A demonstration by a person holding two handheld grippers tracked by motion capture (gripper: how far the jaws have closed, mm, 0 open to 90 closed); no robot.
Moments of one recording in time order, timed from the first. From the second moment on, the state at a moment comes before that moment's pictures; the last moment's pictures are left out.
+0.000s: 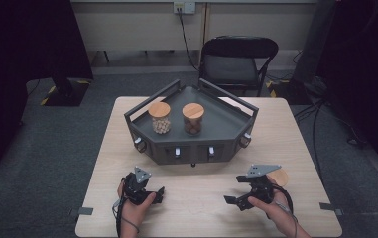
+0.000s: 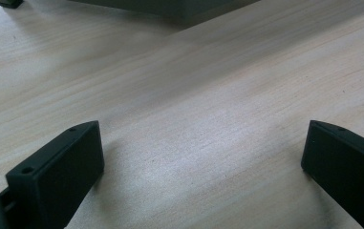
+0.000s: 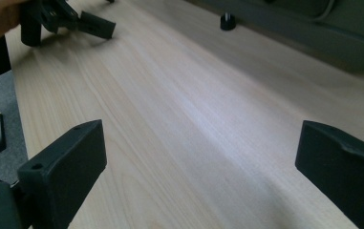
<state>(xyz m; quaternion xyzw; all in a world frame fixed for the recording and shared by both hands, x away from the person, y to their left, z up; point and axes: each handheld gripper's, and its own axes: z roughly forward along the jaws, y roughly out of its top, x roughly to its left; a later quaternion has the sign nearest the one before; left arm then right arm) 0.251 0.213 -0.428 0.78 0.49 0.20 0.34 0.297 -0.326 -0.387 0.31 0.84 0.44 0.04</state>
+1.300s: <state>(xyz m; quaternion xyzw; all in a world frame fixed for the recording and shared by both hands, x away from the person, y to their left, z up) 0.251 0.213 -0.428 0.78 0.49 0.20 0.34 0.272 -0.400 -0.353 0.35 0.82 0.44 0.13</state>
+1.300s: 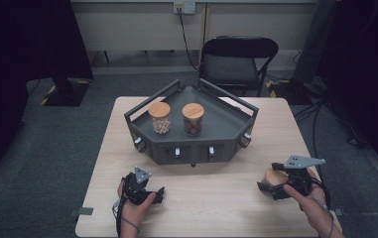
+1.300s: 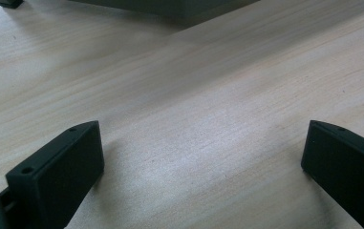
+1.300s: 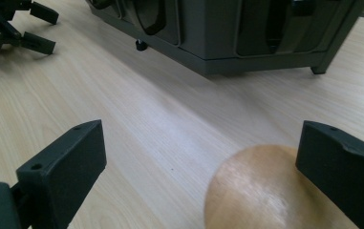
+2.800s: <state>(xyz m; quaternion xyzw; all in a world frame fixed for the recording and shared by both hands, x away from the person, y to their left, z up) 0.251 0.213 -0.428 0.78 0.49 0.20 0.34 0.248 -0.439 -0.392 0.36 0.81 0.42 0.18</state>
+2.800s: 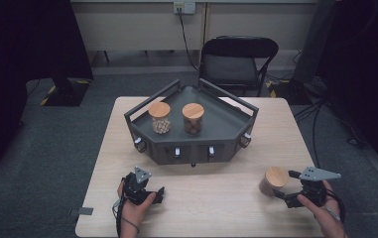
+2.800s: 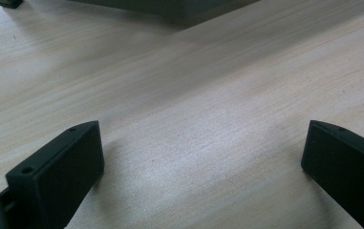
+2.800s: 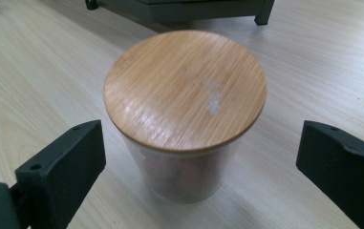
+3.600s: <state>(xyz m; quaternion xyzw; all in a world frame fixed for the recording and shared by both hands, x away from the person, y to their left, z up) 0.251 0.213 -0.428 0.78 0.49 0.20 0.34 0.240 -0.443 -0.414 0.38 0.82 0.40 0.17</state>
